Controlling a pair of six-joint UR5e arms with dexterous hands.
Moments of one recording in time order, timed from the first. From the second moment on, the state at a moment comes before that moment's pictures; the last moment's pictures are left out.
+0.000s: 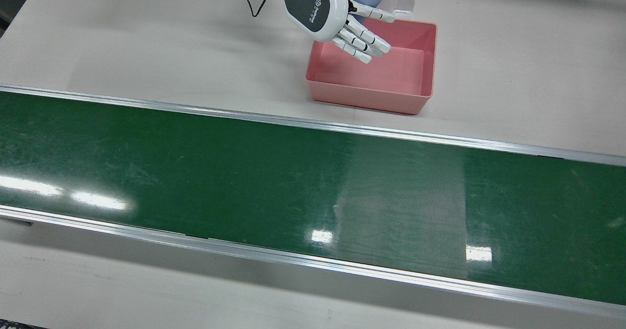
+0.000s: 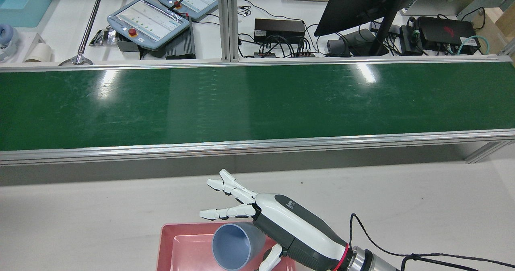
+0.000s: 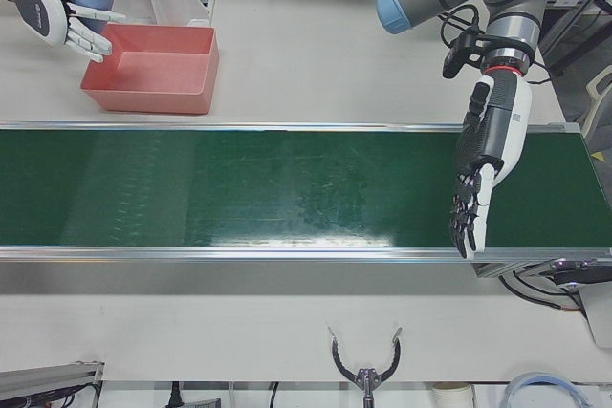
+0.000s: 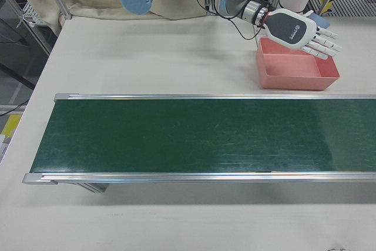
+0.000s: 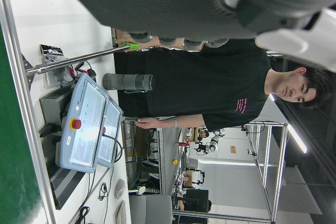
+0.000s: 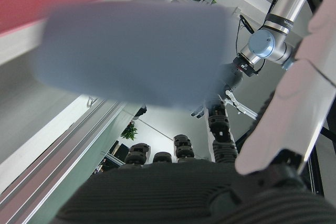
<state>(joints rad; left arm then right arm) -1.45 -1.68 -1.81 0.25 1.79 0.00 0.09 -1.36 2.33 -3.33 -0.96 -1.29</state>
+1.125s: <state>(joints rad) -1.45 -1.68 -1.81 0.25 1.79 0.00 0.68 -1.38 2.32 -3.44 -0.95 -1.05</state>
